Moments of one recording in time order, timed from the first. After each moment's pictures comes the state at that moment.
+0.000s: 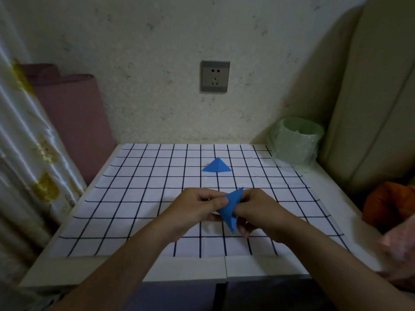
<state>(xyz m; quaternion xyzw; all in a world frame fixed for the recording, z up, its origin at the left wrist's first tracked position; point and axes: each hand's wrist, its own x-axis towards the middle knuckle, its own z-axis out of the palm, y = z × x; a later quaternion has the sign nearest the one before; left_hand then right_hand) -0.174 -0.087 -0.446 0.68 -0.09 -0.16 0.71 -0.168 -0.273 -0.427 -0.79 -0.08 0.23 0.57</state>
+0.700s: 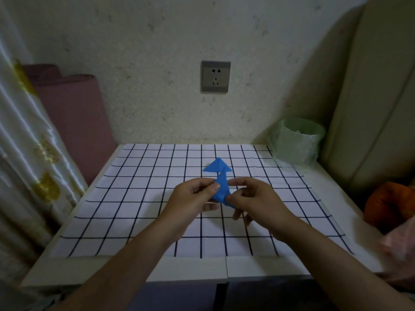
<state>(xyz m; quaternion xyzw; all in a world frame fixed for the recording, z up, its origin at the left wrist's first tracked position) -0.170 -0.090 -0.449 0.67 0.00 -0.04 0.74 -0.165 -0.273 -0.428 -0.78 -0.09 0.11 0.61</state>
